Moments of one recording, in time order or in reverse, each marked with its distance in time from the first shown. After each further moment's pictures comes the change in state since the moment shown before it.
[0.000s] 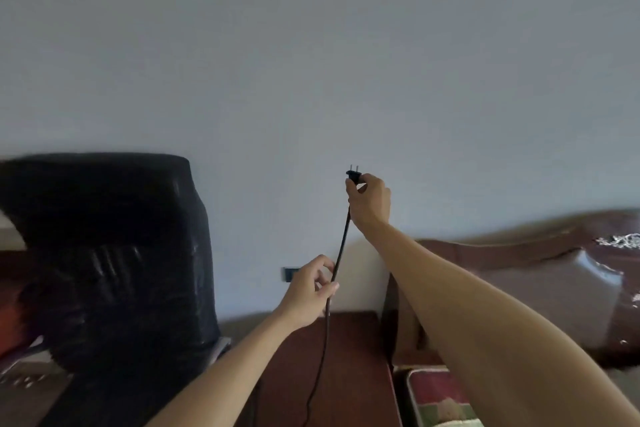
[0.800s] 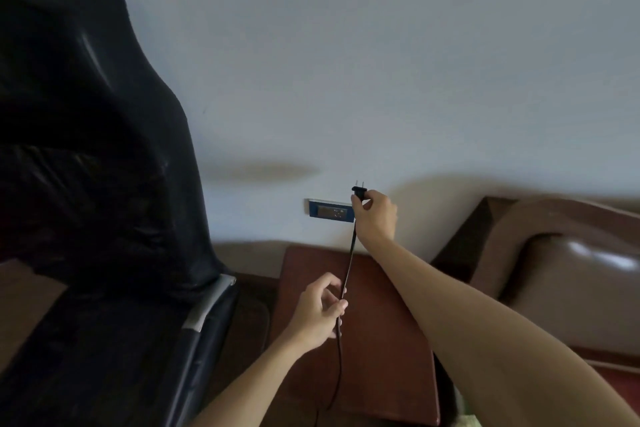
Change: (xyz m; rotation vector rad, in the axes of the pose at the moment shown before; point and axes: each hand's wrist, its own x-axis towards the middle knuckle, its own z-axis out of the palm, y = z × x) left_hand 0.066 -0.248 0.095 -0.286 -0.053 -0.527; right_hand 0.042 0.267 0.217 -0.191 -0.286 0.250
